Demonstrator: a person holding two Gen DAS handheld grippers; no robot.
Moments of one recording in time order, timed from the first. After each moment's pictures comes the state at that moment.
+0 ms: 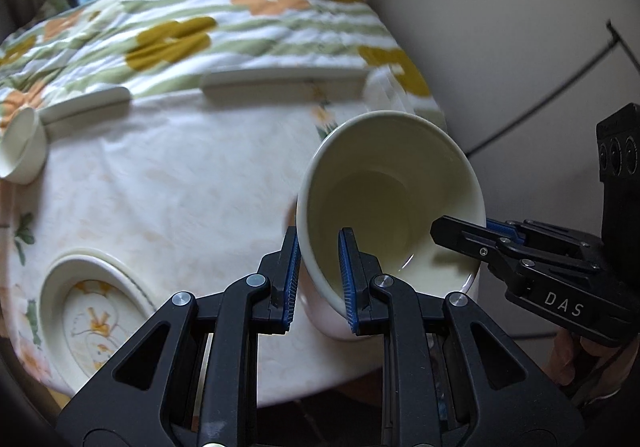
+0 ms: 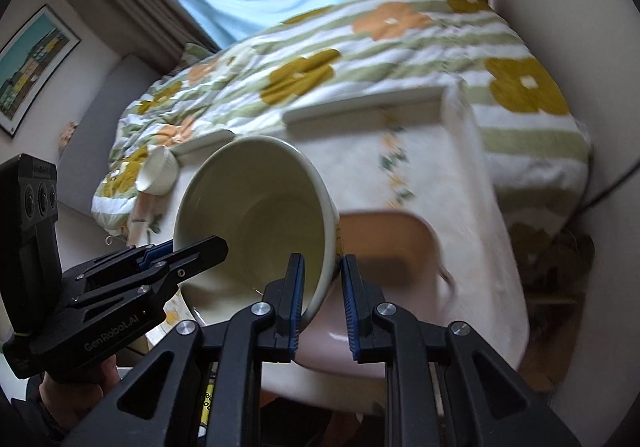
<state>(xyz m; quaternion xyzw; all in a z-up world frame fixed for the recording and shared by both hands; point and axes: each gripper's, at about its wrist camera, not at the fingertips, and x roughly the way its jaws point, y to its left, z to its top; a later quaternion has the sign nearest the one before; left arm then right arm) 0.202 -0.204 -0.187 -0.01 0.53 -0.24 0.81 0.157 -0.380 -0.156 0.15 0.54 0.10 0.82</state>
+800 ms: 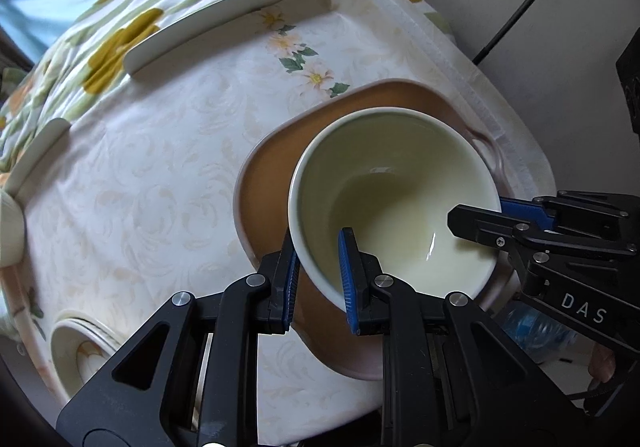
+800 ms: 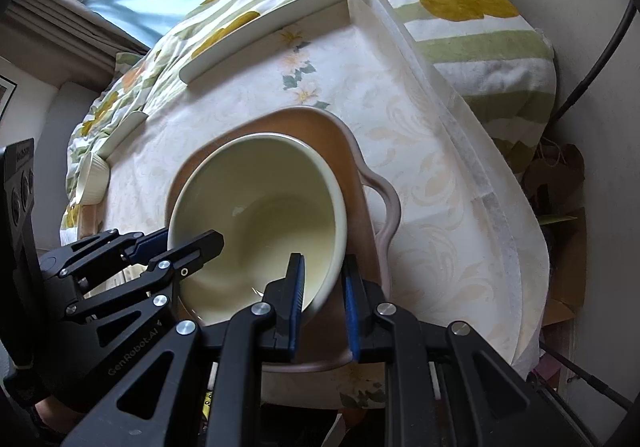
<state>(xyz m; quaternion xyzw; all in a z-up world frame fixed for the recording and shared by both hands) 0.217 -0.264 -0.267 0.16 0.56 -0.27 0.76 0.143 -0.406 -0.241 0.21 0.59 0.01 0.78</state>
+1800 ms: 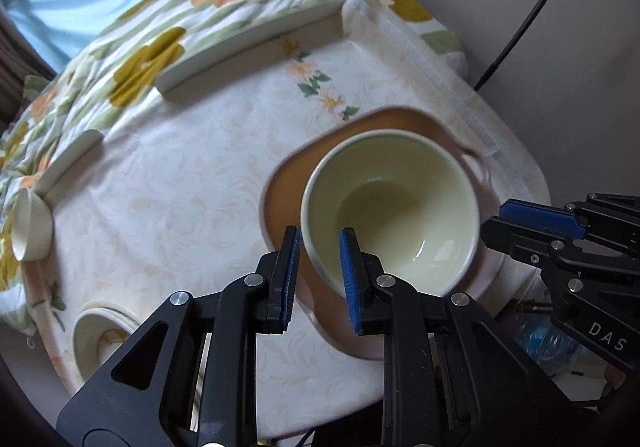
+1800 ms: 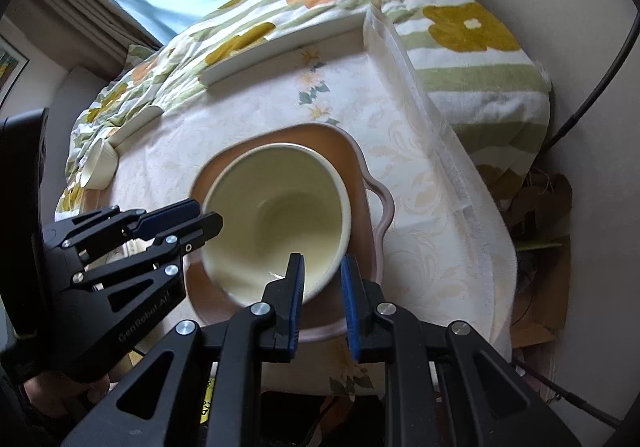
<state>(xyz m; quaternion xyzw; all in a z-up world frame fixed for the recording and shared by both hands) 0.203 -0.259 -0.234 0.17 0.53 -0.24 0.80 0.122 -0.400 -0.202 0.16 0.57 0.03 0.81</state>
